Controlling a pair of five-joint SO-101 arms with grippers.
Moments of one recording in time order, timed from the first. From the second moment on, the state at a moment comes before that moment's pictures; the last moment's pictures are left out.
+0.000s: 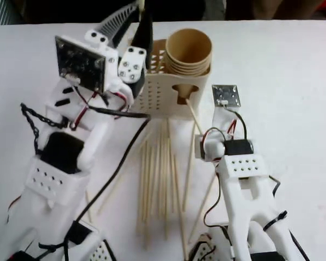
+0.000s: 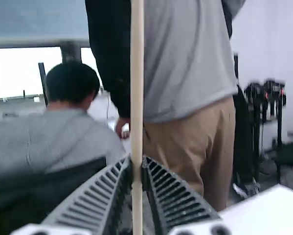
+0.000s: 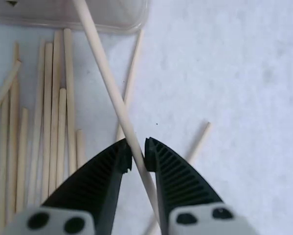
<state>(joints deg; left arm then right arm) 21.2 -37.8 17.3 16.6 -5.3 -8.6 -33.0 51.9 54.2 -2.6</state>
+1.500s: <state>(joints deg) 6.5 -43.7 23.6 57.4 -5.4 -8.5 -44.1 49.8 65.5 -2.6</state>
